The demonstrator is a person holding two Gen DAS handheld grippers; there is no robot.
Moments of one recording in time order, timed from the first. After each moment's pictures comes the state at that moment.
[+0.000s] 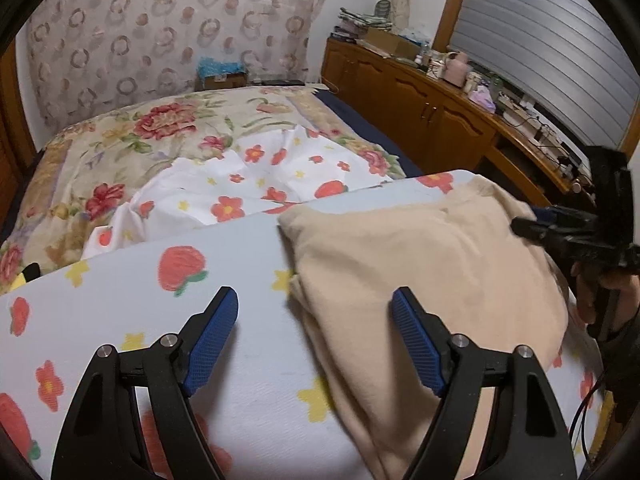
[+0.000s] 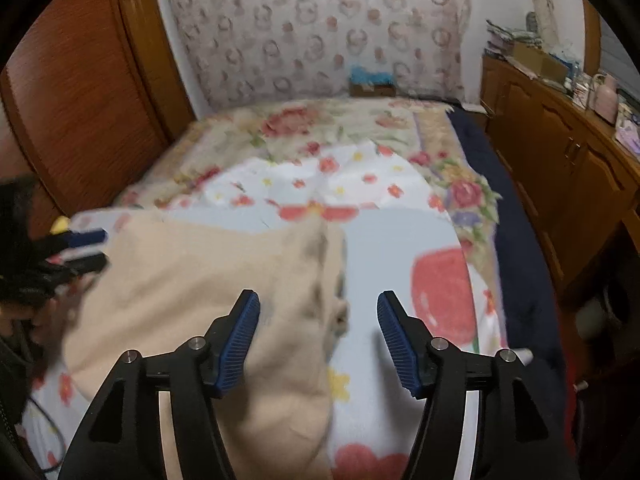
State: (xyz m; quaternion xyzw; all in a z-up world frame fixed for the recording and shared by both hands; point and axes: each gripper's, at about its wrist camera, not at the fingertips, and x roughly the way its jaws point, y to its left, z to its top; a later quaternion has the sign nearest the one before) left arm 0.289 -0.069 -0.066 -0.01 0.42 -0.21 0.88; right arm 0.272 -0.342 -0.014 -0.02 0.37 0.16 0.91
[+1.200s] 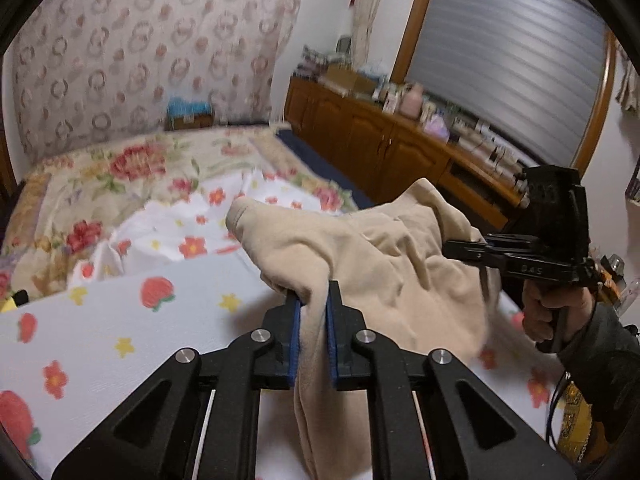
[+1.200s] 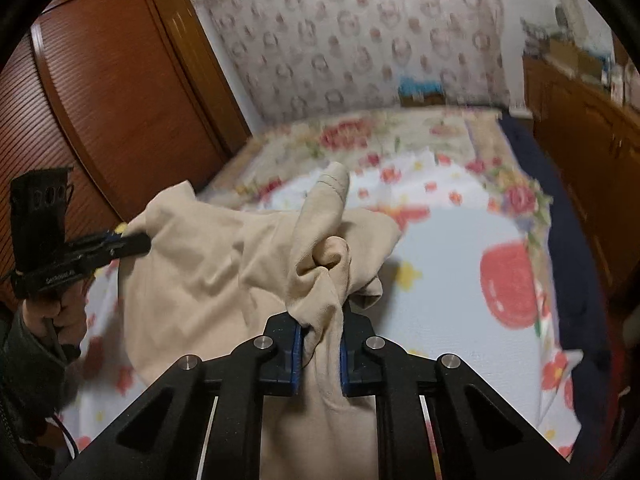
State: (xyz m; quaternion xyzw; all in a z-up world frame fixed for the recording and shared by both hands) left arm 0.236 -0.069 -0.006 -0.03 0.34 -0.27 0.90; right arm 0.247 -0.338 0.004 0.03 0.32 0.27 0.91
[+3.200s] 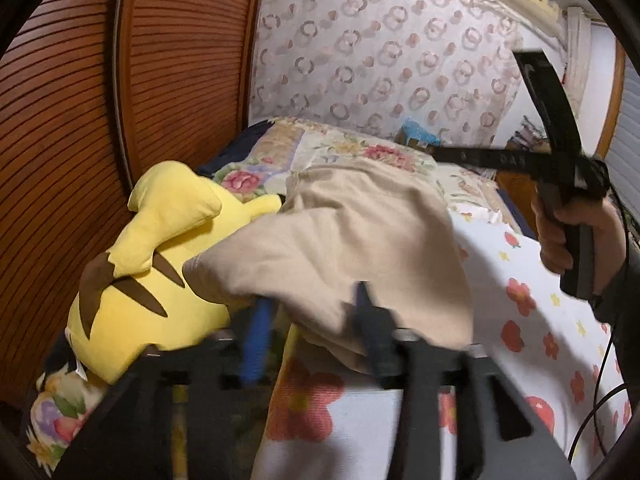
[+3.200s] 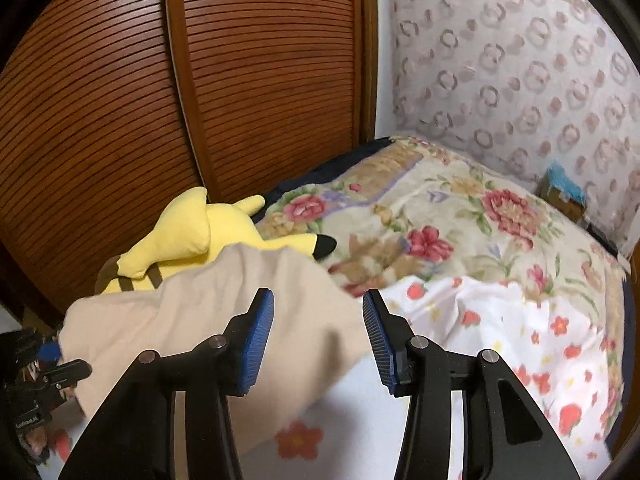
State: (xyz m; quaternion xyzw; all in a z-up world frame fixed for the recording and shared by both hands) left arm 0.102 0.199 -0.076 -0.13 0.32 0.11 0.93; right arm 0.384 0.064 -0.005 -0.17 0.28 0.42 0.84
